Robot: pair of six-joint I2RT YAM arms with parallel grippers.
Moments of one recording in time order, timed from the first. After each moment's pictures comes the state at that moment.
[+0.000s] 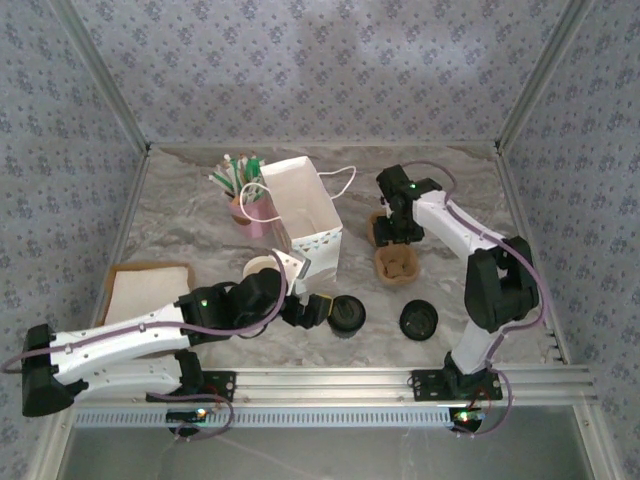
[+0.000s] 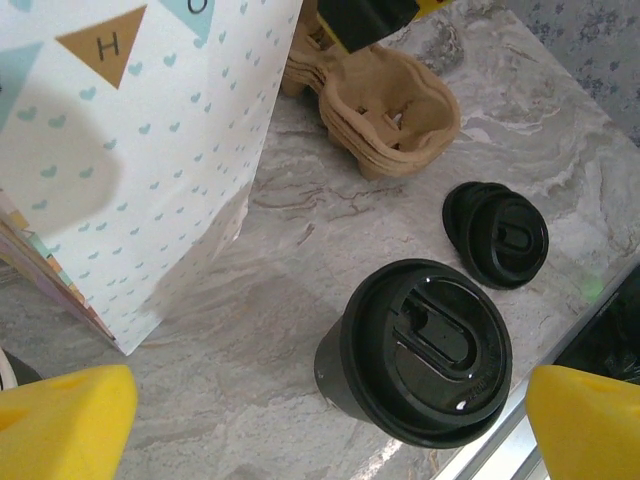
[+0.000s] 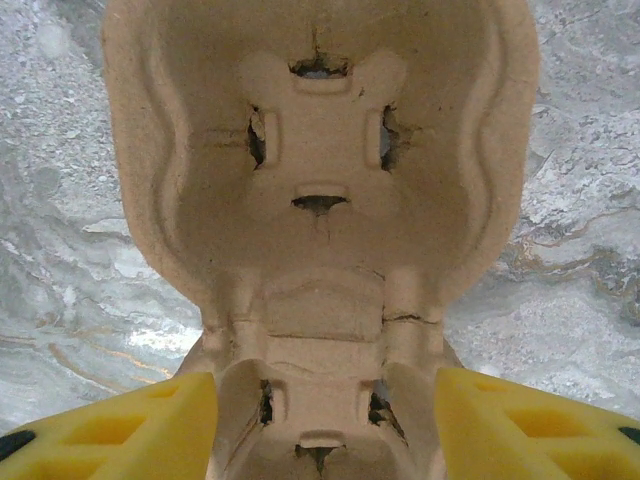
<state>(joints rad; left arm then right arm) -1.21 0.97 0.79 -0.45 -0.25 -0.58 0.39 1.73 1.36 -0.98 0.08 0.22</state>
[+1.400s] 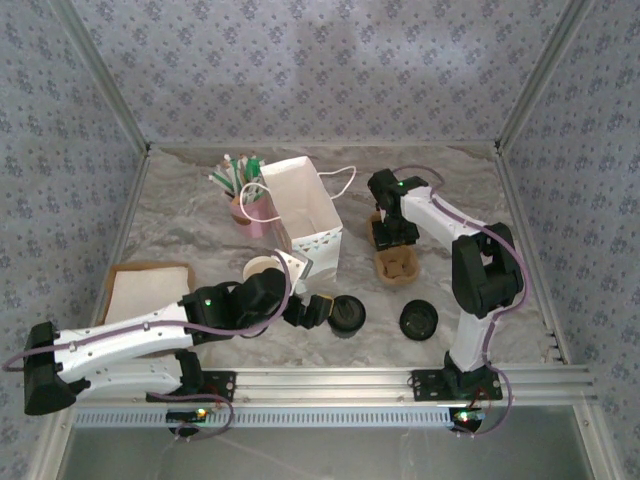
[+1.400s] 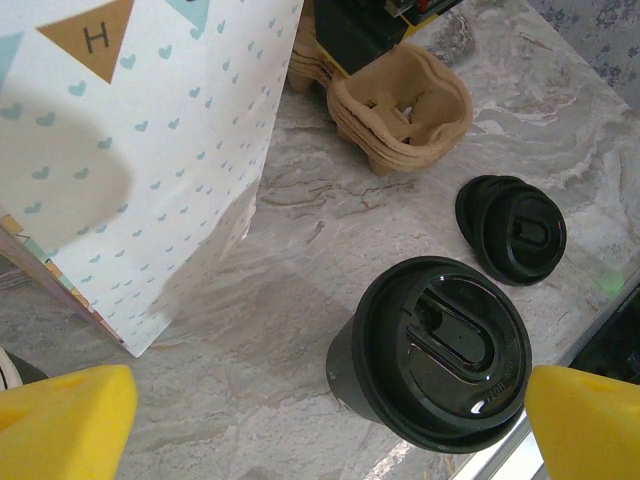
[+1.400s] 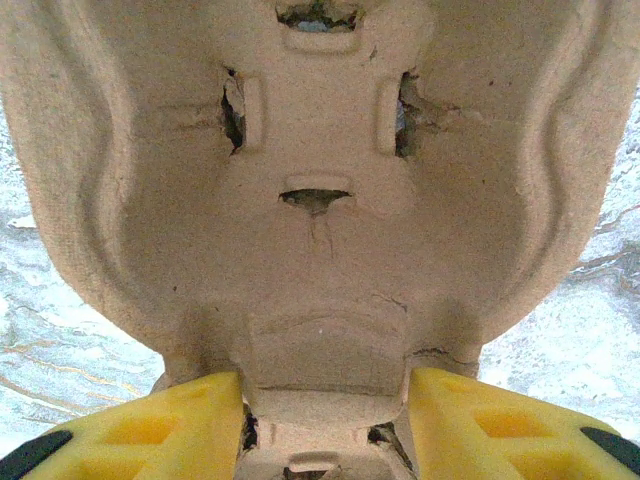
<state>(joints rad) -1.21 0.99 0.79 -0.45 -0.26 -0.56 0.41 1.84 1.41 -1.04 0.12 0.22</state>
